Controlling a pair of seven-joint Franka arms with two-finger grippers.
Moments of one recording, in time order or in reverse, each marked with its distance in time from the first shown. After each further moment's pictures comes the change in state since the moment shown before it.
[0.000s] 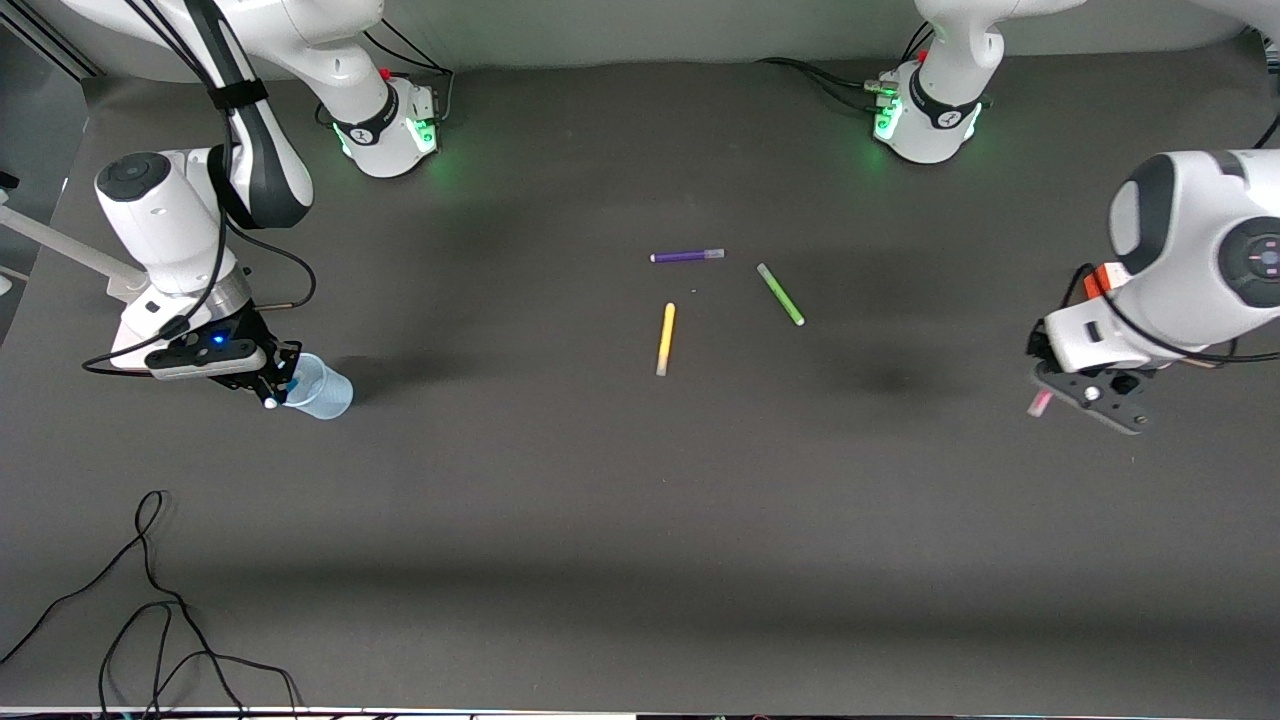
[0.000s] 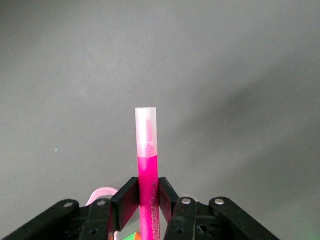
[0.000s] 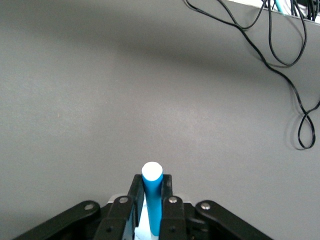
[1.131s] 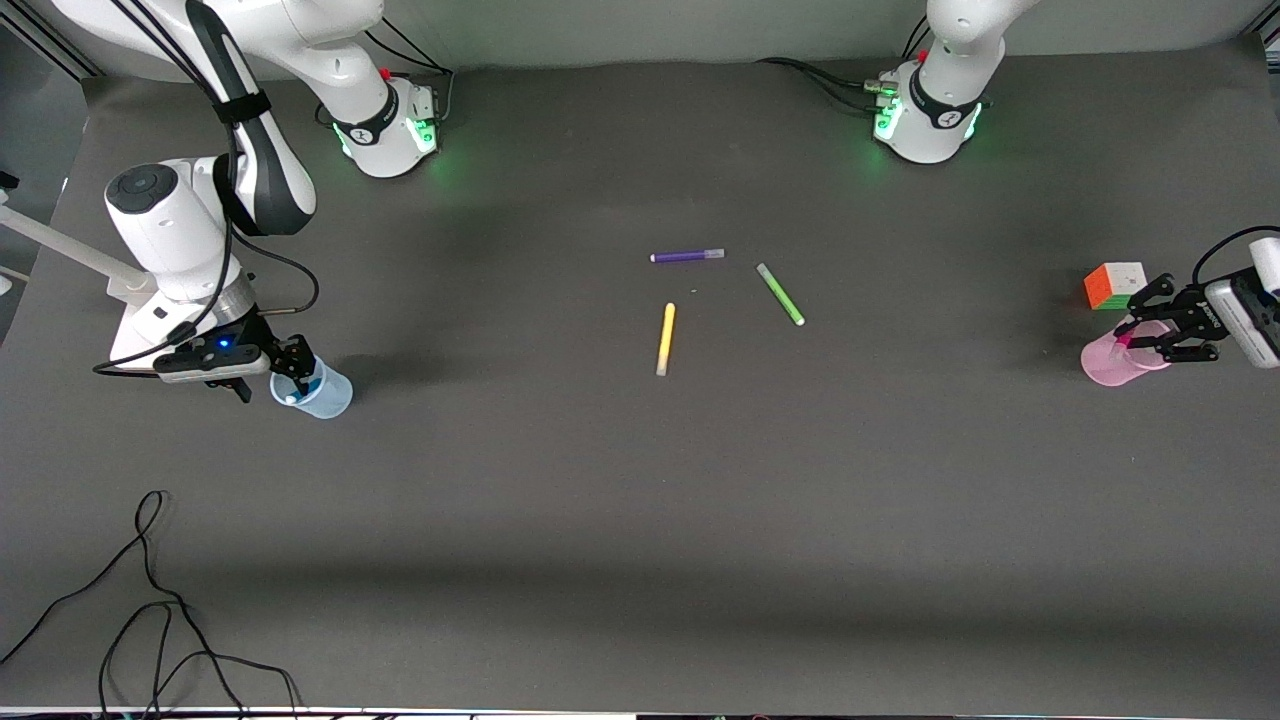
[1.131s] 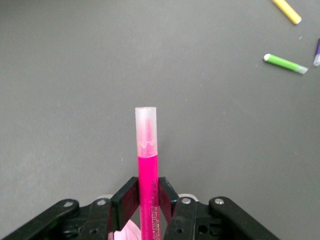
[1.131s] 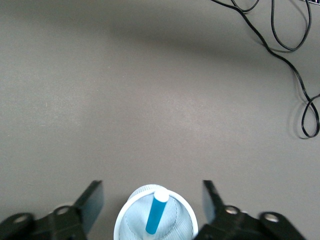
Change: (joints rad) left arm 0.556 0.138 -0.001 -0.097 -0.686 -0.029 1.181; right arm 0.000 0.026 -0.014 -0.006 0.000 0.011 0.000
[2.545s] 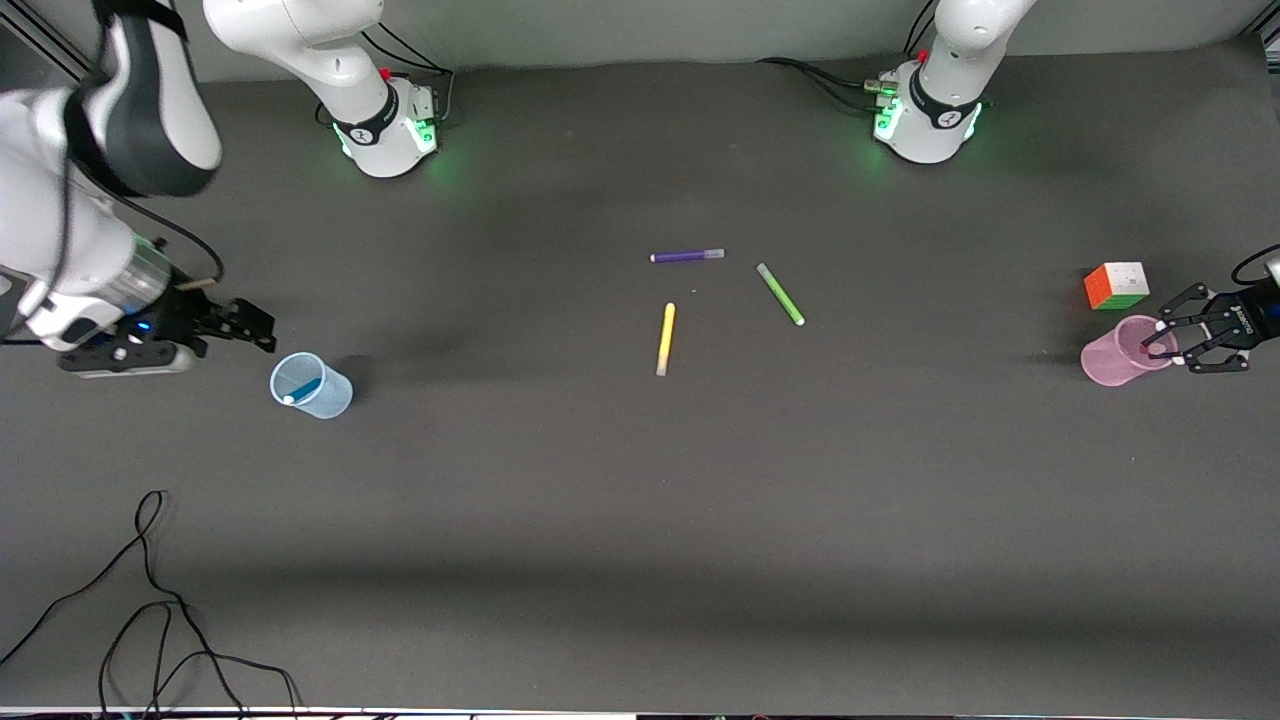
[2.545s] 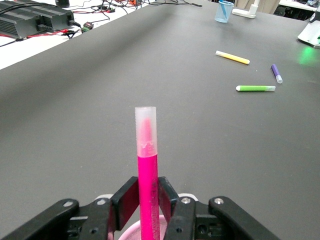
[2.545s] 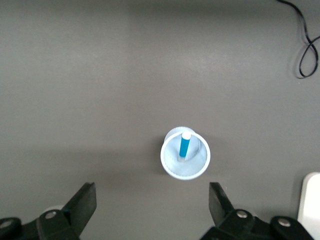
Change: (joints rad) left arm 0.185 0.262 -0.004 0.235 -0.229 -0.293 0.540; right arm 0.018 -0.097 0.043 0.471 0.217 -0.923 0.000
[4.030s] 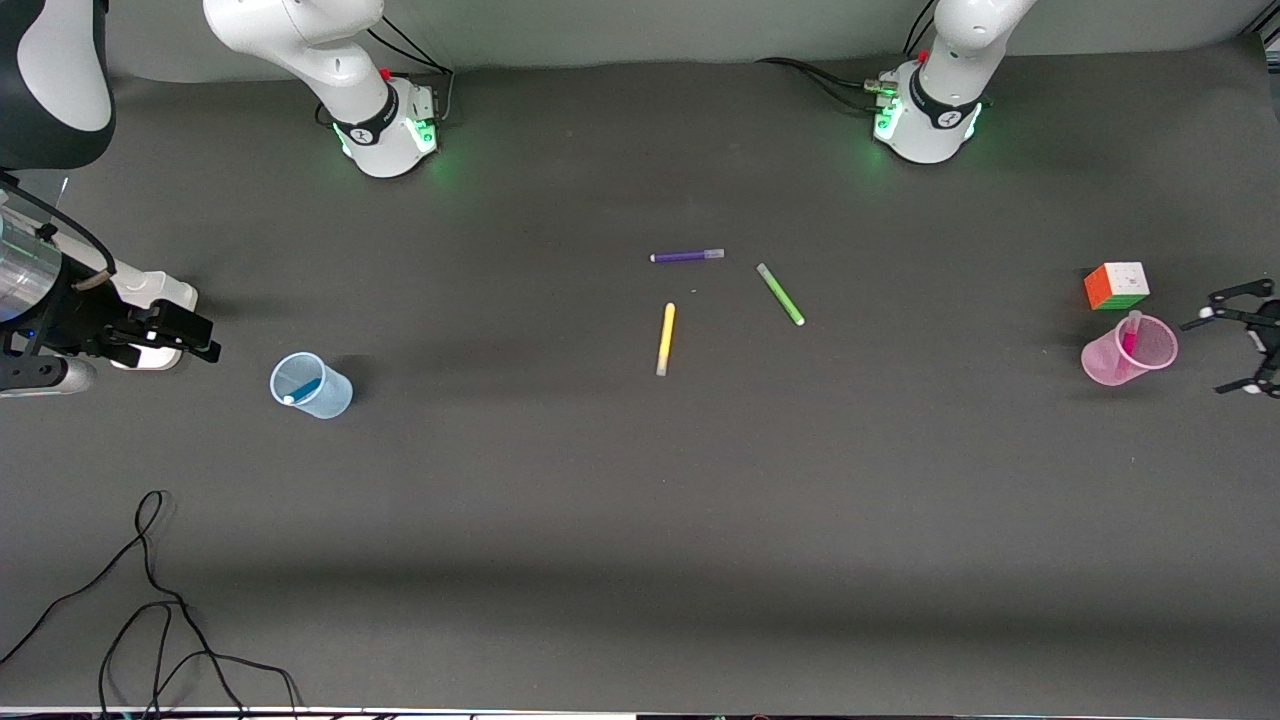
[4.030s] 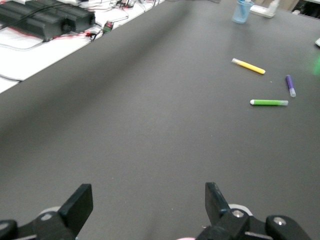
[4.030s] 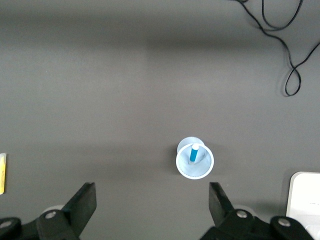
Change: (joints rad) left arm -0.057 -0.111 -0.025 0.121 0.062 -0.008 -0.312; right arm -0.001 0.163 0.010 0.425 0.068 -0.277 0.023
